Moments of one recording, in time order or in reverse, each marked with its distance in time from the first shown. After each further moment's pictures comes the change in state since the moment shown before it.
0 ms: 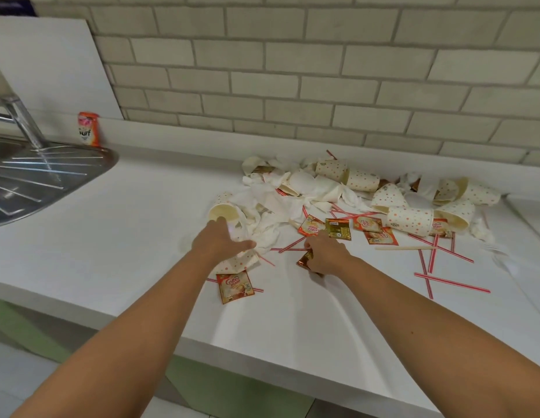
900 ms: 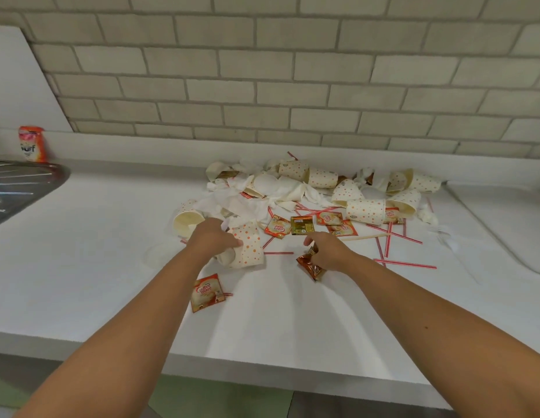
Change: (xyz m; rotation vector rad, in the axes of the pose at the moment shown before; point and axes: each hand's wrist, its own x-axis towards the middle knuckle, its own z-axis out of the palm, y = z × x) left_hand -0.016 0.058 -0.004 -0.317 -0.104 0.033; right_hand -0.050 0.053 -0.024 0.357 0.049 0.088
